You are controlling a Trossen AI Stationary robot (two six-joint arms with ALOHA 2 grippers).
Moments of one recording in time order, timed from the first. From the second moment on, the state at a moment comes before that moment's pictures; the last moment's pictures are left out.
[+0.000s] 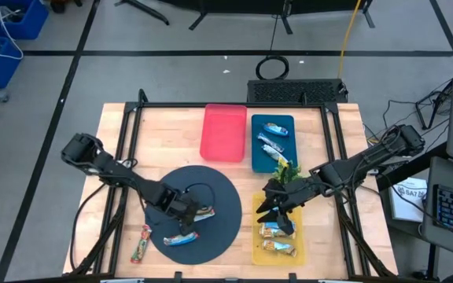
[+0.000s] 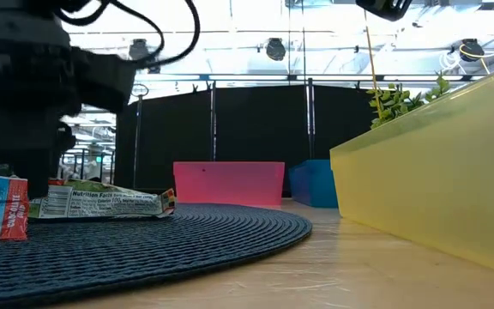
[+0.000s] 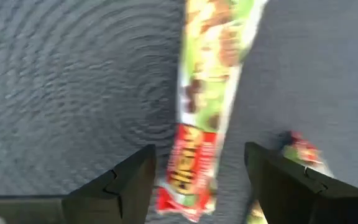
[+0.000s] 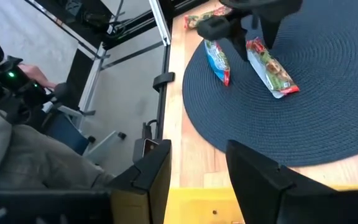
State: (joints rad) left arm -0.46 1.62 0.86 -0.44 0.02 -1.00; right arm 0.43 1.30 1.03 -0.27 -0.02 0.64
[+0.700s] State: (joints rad) left arm -0.20 1.42 1.08 -0.63 -0.08 -0.93; right arm 0.43 1.19 1.03 -0.16 -0.02 0.55
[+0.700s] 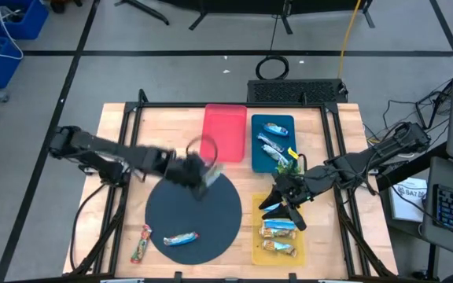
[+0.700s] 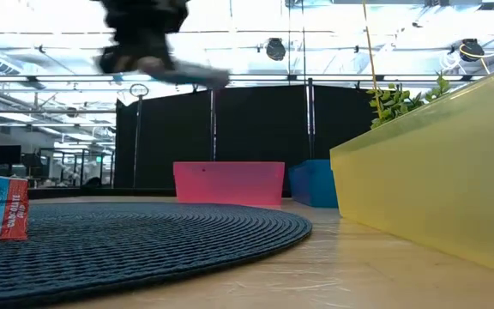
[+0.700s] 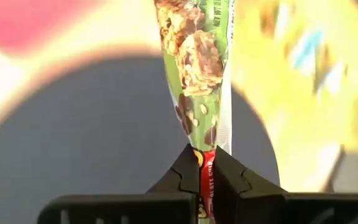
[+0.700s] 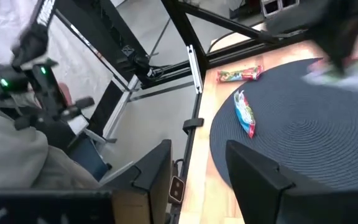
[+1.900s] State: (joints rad) left arm 0.36 1.98 1.42 -0.61 0.27 -0.44; right arm 0.43 1.19 1.03 -0.13 -0.03 0.56
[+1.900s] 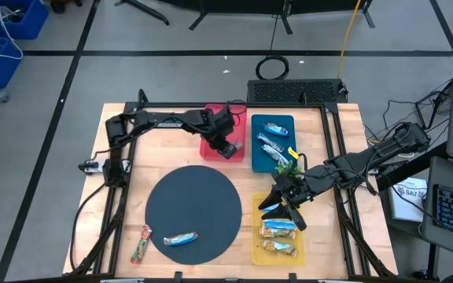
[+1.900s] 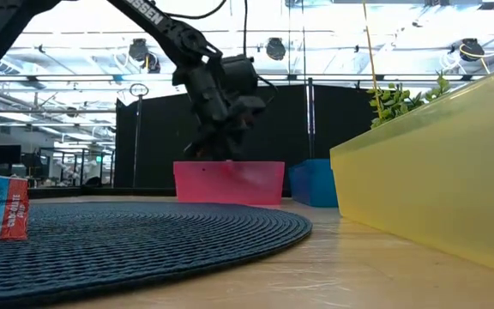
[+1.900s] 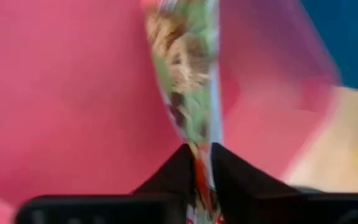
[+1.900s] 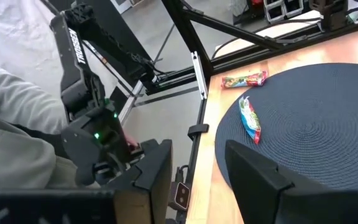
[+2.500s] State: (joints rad) left arm 0.03 1.50 1.42 -0.90 0.35 -0.15; right arm 0.44 1.19 1.03 -0.22 -0.12 0.43
